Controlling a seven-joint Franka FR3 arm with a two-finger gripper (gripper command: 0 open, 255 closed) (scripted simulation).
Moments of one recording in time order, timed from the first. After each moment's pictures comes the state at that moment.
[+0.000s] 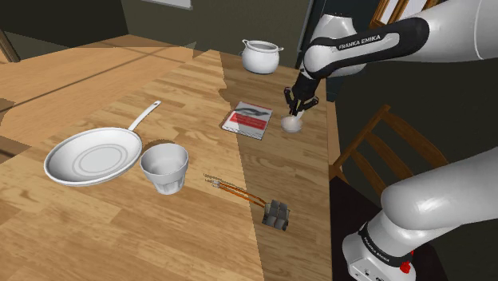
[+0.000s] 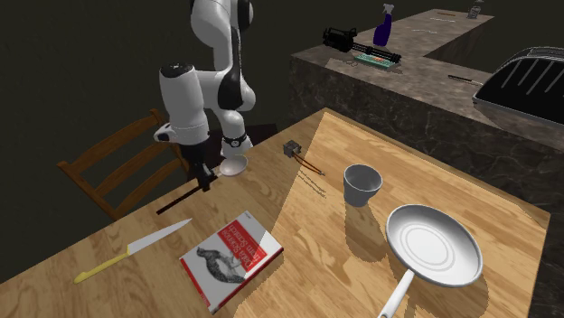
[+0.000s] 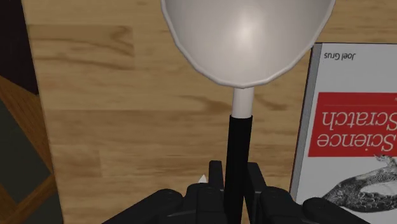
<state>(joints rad) -0.45 -0.32 0.28 -2.40 0.09 2.24 0.78</state>
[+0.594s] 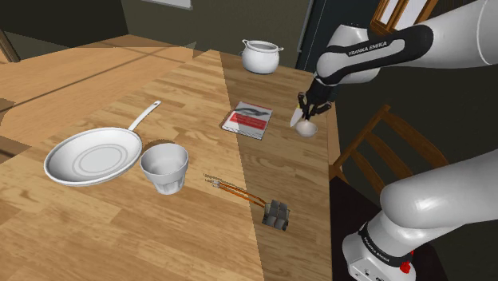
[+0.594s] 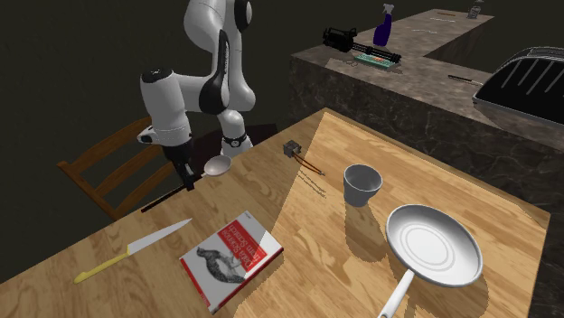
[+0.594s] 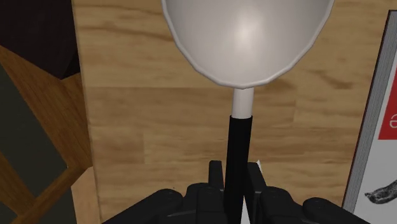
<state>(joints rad) -0.49 -0.35 0.20 -2.49 0.09 2.29 0.65</state>
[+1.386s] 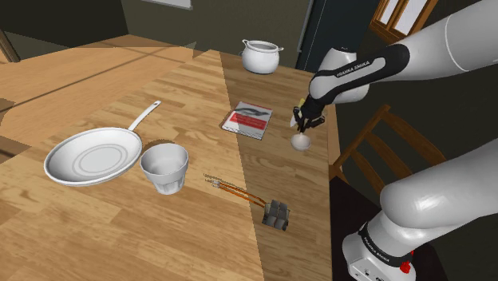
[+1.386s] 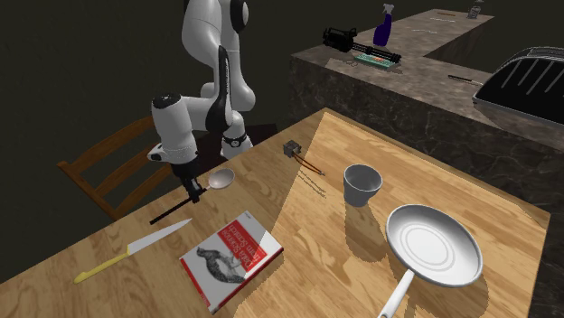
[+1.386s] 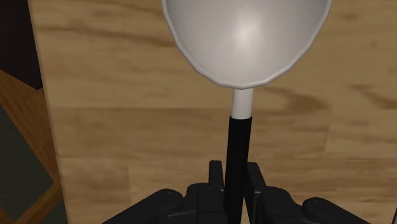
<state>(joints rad) -0.50 -0.25 0.21 -2.57 0.08 2.48 0.66</state>
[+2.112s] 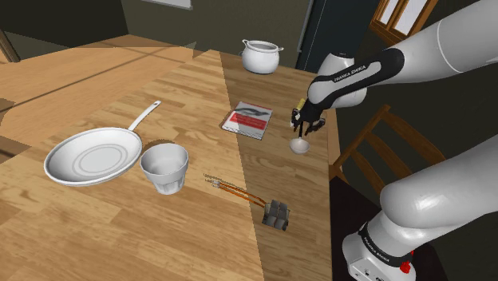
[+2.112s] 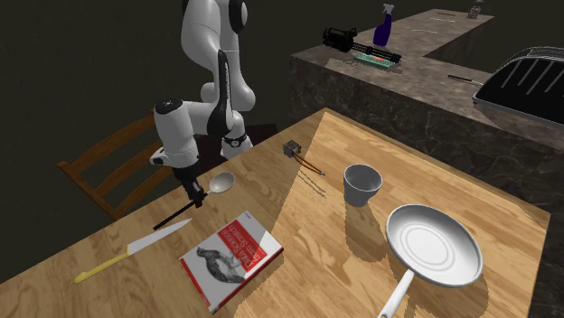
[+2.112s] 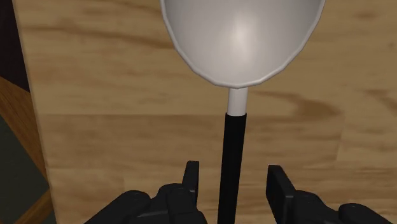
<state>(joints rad) -0.50 -0.21 0.21 -2.59 0.07 2.52 0.67</state>
